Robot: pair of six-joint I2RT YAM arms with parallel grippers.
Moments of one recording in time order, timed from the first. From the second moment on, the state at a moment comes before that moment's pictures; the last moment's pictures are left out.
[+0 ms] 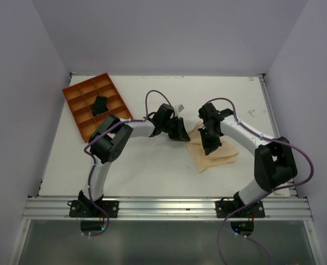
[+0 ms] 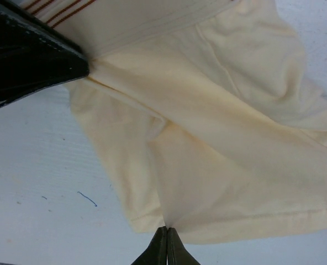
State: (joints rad) left arm -0.67 2.17 1.33 0.10 0.53 -0.72; right arm 0.43 1.61 1.12 -0.95 0.01 0.32
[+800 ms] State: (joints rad) left arm -0.66 2.17 1.33 0.10 0.53 -0.72; right arm 0.54 1.43 0.90 -0.83 -0.18 0.44
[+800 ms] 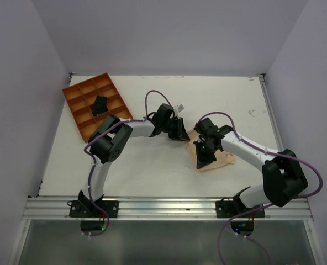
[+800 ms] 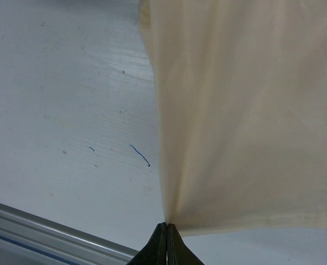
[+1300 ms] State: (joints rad) left arm -0.64 2.18 1.34 0.09 0.55 -0.69; right arm 0.60 1.43 0.82 -0.78 -0.11 0.54
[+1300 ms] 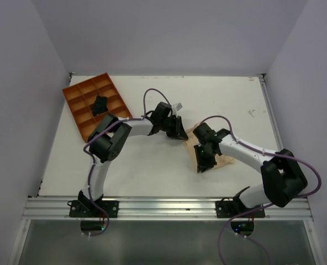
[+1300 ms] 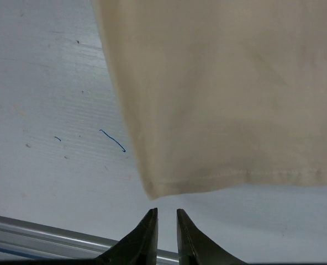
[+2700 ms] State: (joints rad) left arm -0.61 2.15 1.32 0.04 0.56 -0.61; right arm 0.12 1.55 0.93 -0.89 0.24 0.62
